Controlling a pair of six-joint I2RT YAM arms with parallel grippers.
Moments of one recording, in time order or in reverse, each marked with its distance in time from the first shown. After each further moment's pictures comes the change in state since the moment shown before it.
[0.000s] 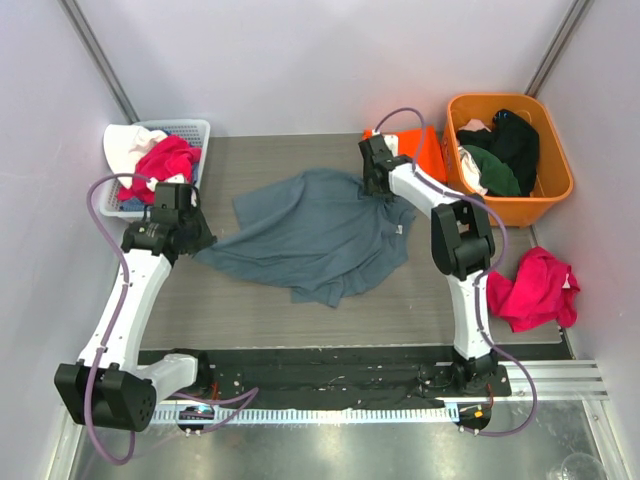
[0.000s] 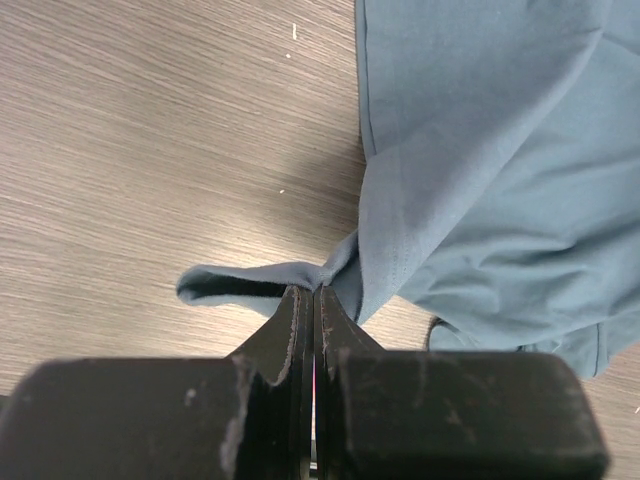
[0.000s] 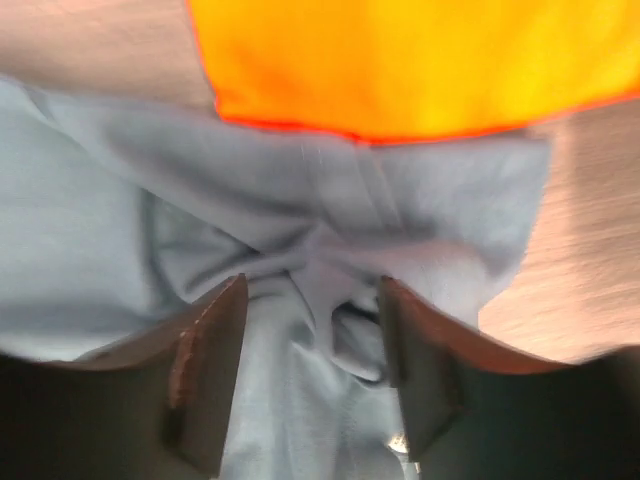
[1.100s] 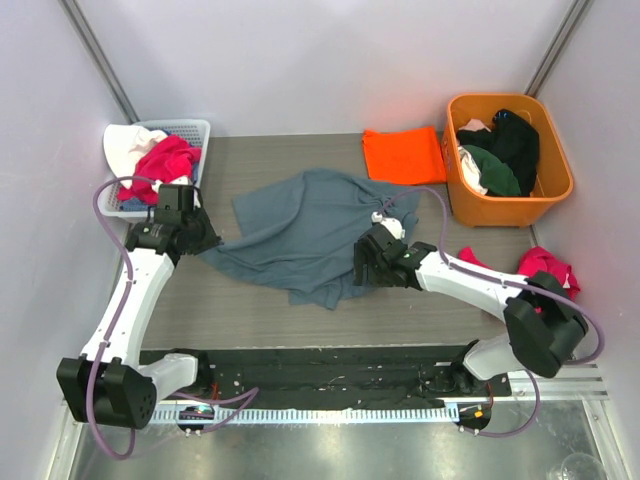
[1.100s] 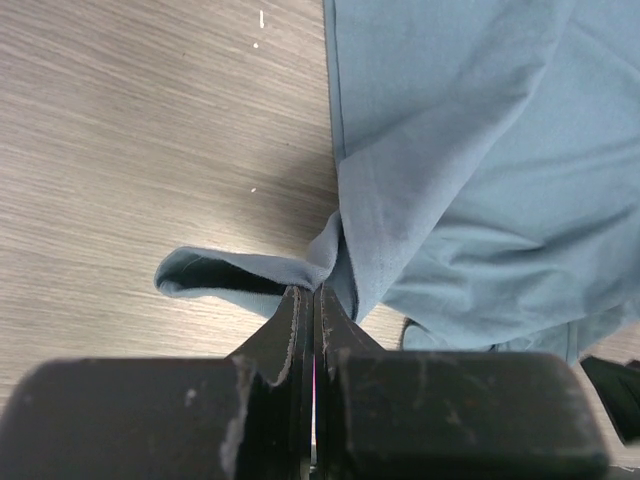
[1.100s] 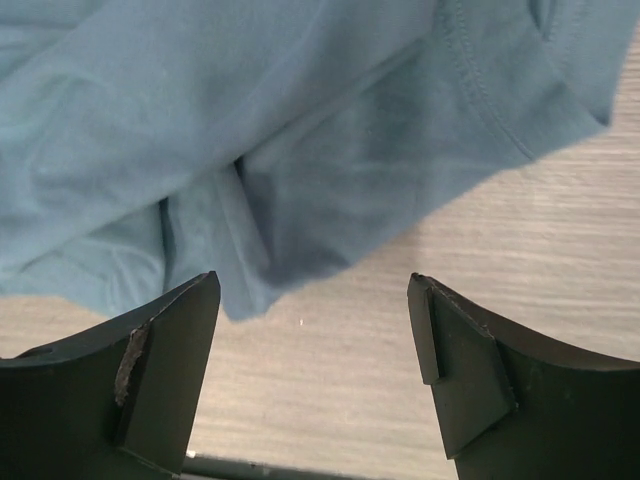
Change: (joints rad) left arm 0.000 0.014 -0.038 0.056 0.061 -0.022; right arm 0.341 -0.815 -0.948 0.076 -0.179 0.321
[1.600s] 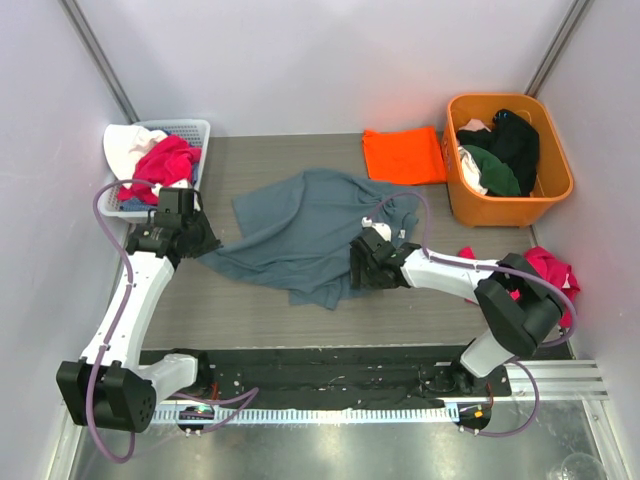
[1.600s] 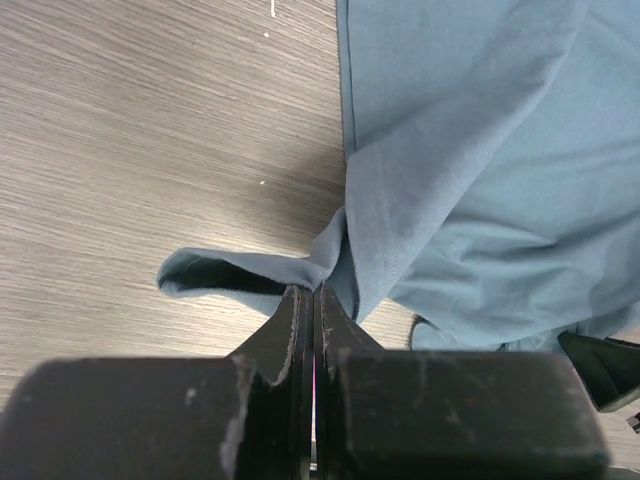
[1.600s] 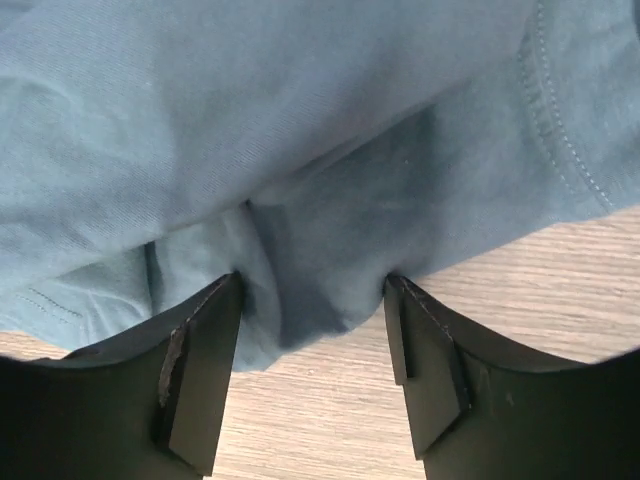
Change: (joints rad) left arm 0.000 -0.022 -0.029 -0.003 -0.011 0.000; right arm 0.000 0.162 -0.005 0.118 -0.044 -0.029
